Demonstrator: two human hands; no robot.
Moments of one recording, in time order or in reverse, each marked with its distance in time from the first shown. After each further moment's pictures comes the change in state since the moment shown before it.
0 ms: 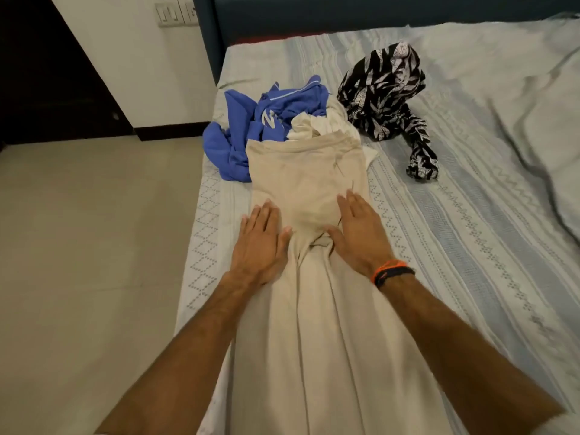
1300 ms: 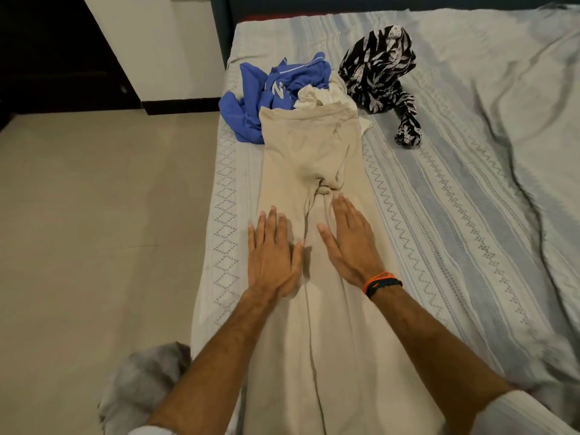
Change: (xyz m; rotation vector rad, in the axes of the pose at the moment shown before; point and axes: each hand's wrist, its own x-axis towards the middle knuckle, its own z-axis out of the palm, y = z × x) left_hand -0.164 0.039 0.004 -0.022 0.109 -0.050; right_hand -0.147 -0.046 0.000 0.155 0.038 -0.020
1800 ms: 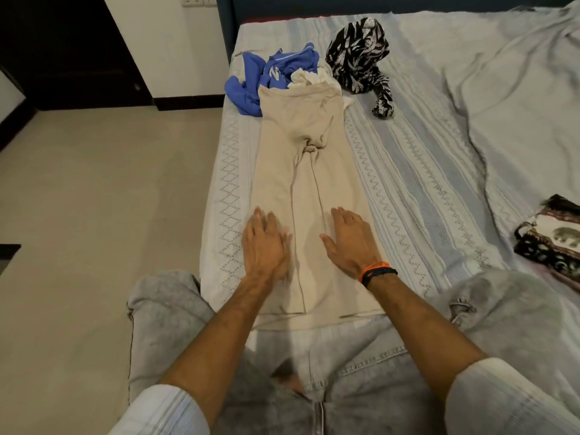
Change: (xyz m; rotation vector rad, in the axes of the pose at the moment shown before) left_hand -0.144 0.029 -0.014 0.007 -0.018 -0.168; right_hand -0.155 -0.009 -0.027 -0.196 -0.119 0.050
